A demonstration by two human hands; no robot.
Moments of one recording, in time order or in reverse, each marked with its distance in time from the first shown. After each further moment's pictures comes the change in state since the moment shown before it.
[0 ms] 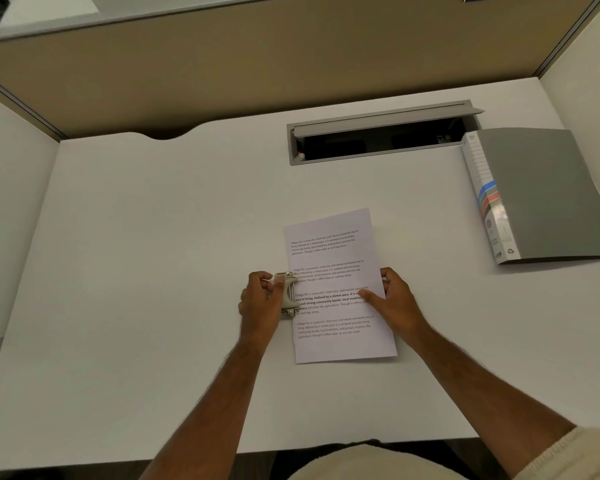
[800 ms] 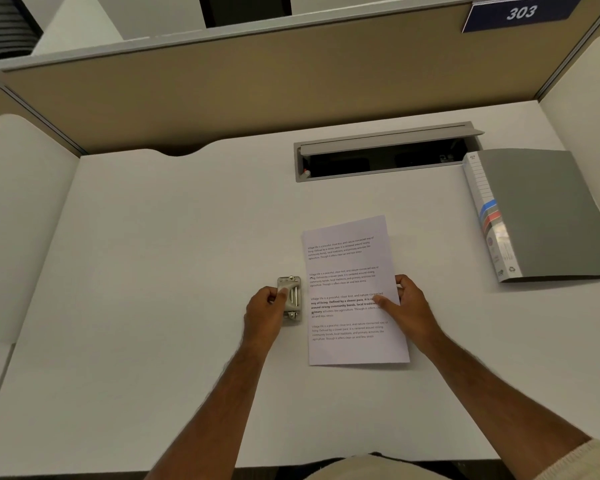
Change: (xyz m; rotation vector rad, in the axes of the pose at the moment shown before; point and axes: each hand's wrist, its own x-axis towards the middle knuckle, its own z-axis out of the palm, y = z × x) left_hand 0.000 0.019 -0.007 -0.134 -0.100 -0.128; right_hand 0.011 -0.005 -0.024 -0.020 0.037 -0.029
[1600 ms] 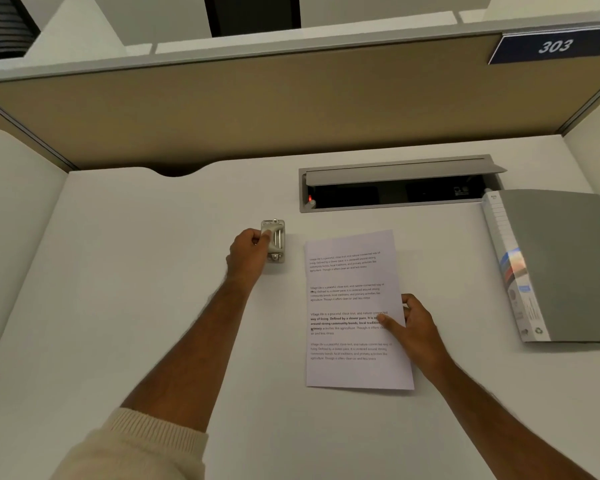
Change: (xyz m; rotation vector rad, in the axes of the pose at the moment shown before) left_hand 0.164 0.123 -0.027 0.076 0.141 0.138; right_hand 0.064 -0.027 0.000 -0.032 0.002 0.014
